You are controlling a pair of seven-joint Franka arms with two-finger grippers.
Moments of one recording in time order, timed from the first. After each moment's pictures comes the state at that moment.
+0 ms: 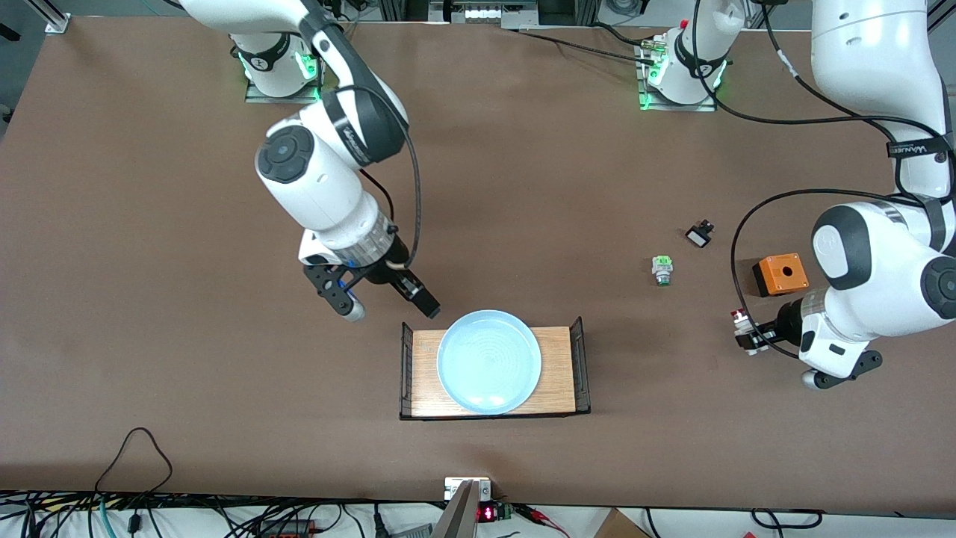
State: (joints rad) left arm -0.23 0.63 0.35 -1.48 -0.35 2.01 -0.11; right arm 0.58 0.57 -0.03 -1.39 0.19 2.34 1.29
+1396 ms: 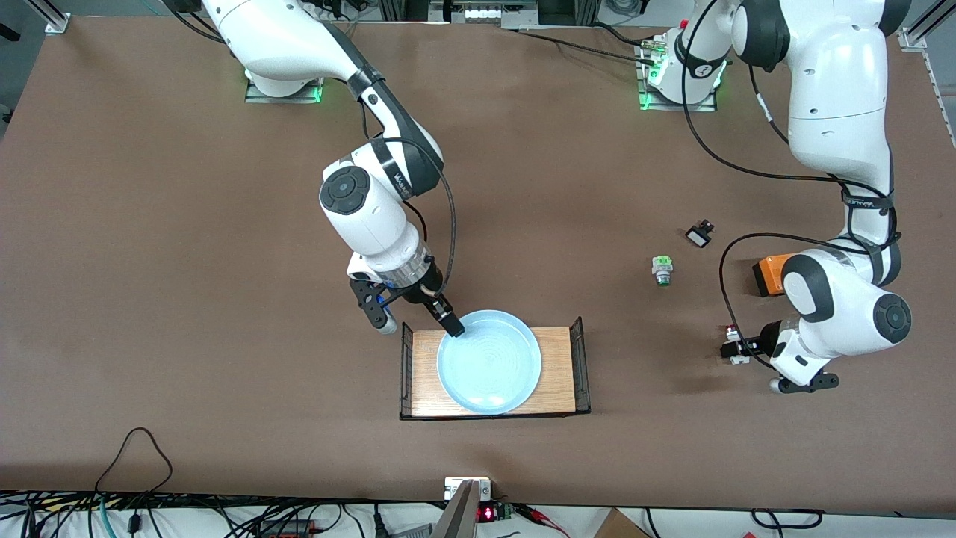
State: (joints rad) left arm -0.17 0.85 0.33 -1.46 -0.52 2.21 0.24; right arm 0.61 0.71 -0.03 -1.38 0.19 2.49 1.40
